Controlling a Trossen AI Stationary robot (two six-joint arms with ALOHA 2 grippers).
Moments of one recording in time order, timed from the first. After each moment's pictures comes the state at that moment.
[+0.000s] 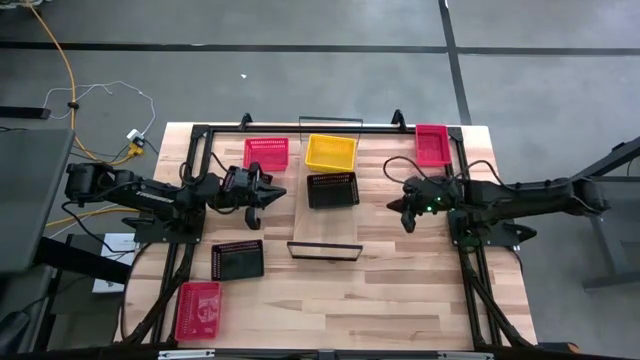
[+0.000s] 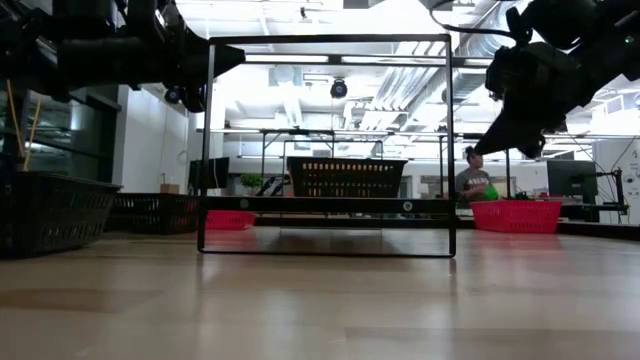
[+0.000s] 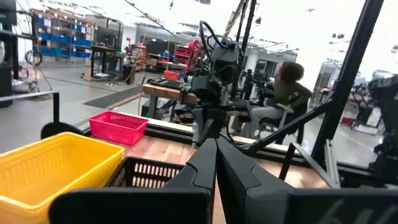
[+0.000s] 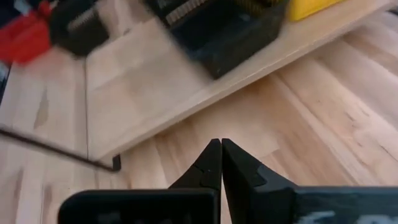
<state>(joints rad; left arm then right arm) 0.21 1.11 0.19 1.04 0.01 -0.17 -0.08 0.77 0.35 -0.19 0.02 0.43</state>
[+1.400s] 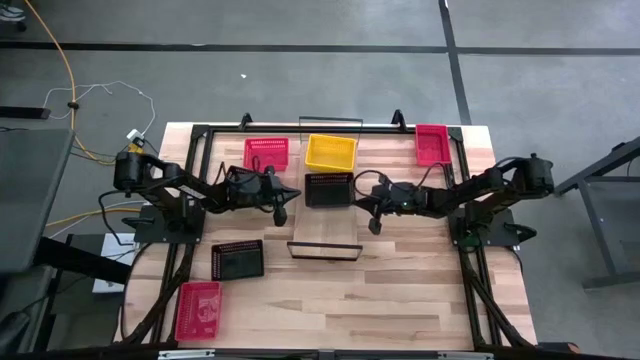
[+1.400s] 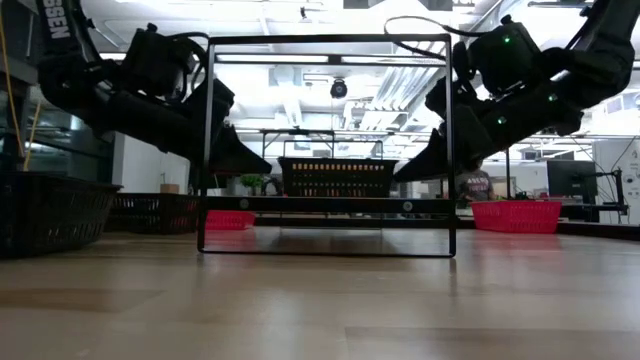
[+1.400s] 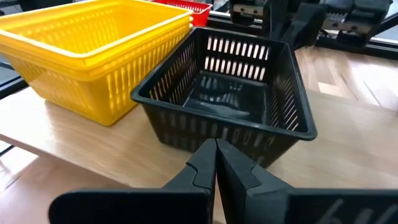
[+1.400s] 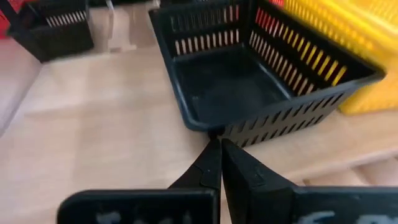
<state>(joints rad) 0.30 1.56 0.30 0.95 -0.09 -0.10 -0.09 1.47 0.35 0.70 0.10 0.10</state>
